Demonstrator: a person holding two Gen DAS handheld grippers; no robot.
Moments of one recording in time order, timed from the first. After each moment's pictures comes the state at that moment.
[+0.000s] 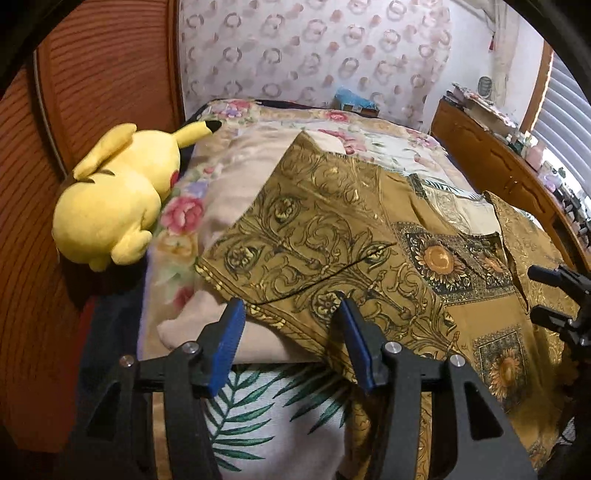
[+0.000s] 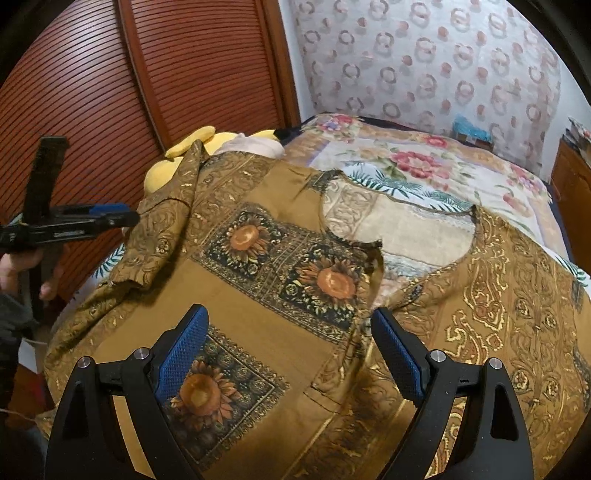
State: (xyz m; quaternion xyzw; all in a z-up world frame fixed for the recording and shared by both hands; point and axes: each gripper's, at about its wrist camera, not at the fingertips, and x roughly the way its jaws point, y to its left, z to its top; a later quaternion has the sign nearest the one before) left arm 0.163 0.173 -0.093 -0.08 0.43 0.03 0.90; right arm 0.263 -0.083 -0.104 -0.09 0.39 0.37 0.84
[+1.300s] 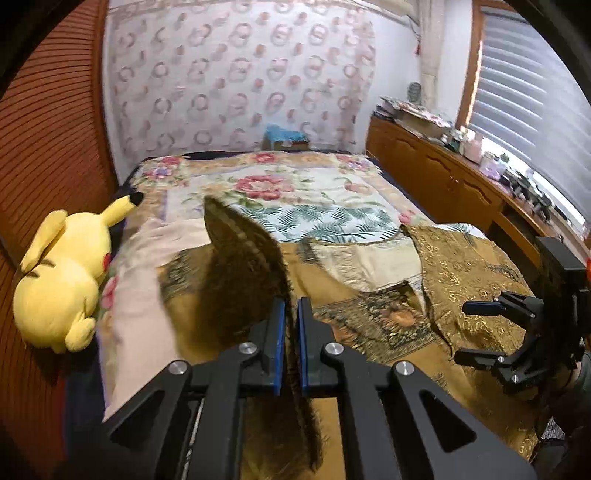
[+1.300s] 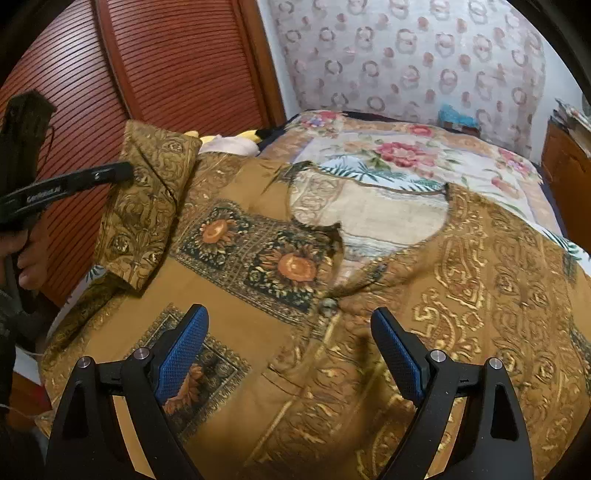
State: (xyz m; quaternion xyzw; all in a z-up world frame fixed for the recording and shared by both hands) left arm 0.209 0.095 -0.027 -0.03 0.36 -0.10 0.93; right arm 0.270 -0.122 -0.110 -0.06 0.39 0.34 0.85
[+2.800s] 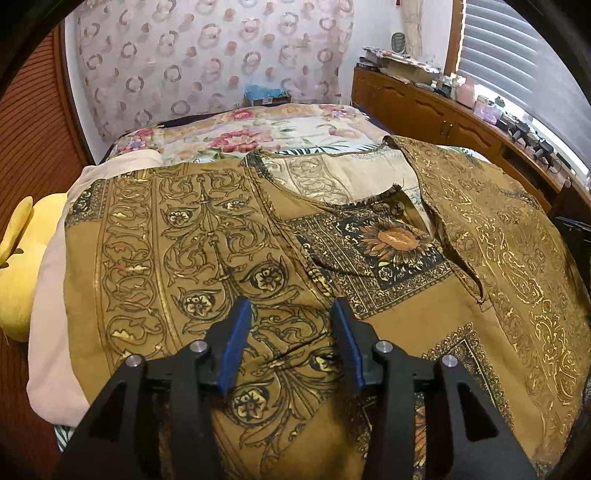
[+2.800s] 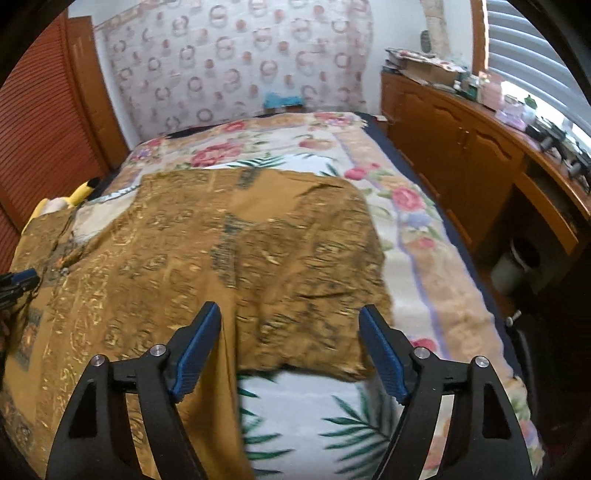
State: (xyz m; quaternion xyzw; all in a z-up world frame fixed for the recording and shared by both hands) left arm 0.209 0.036 -0.106 0.02 0.42 -0.11 0.90; right arm 0.255 -0.391 -0.107 0.01 0.41 0.06 0.91
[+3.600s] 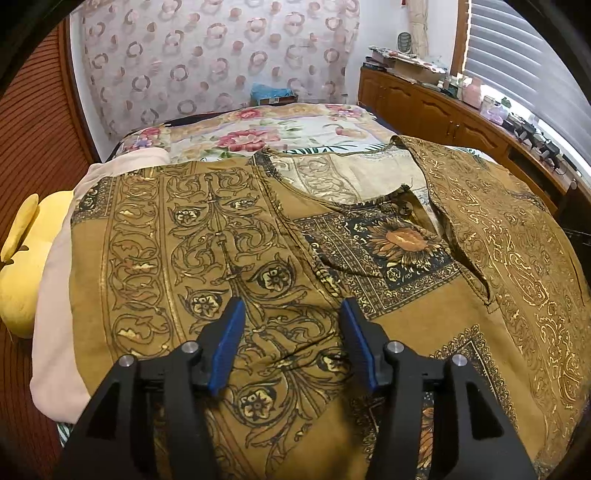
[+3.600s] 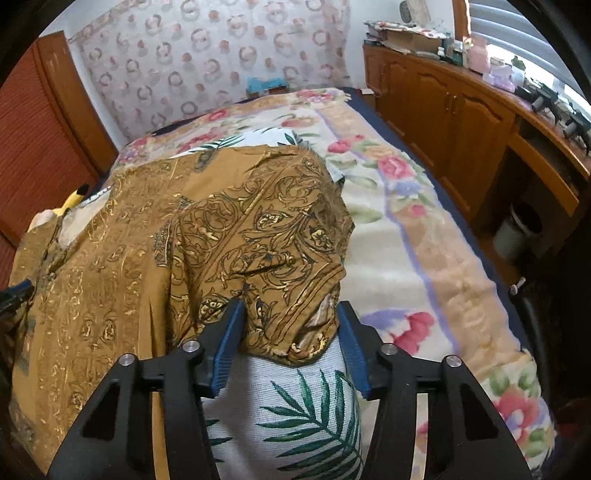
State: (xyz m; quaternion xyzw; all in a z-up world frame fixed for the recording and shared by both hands) left arm 0.211 0.039 -0.106 0.02 0.43 -0.09 0.90; right arm 0.262 -0.427 -0.126 0.06 0.44 0.05 0.89
